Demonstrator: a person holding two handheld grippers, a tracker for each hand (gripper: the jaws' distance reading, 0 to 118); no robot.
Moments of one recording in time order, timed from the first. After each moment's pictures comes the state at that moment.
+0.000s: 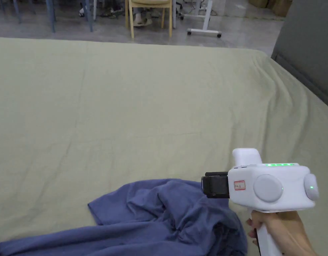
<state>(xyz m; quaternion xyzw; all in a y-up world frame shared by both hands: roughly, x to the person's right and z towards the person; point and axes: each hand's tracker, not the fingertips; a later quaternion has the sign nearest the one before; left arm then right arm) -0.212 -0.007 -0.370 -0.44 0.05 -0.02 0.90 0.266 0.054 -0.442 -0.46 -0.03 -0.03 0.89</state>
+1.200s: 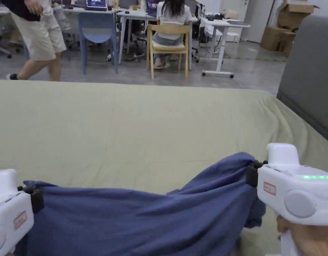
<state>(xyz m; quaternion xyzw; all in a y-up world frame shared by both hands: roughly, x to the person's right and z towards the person) -0.216 0.156 -0.331 -0.25 0.03 0.05 0.97 0.261 0.195 -0.321 -0.23 -0.07 0.00 0.97</state>
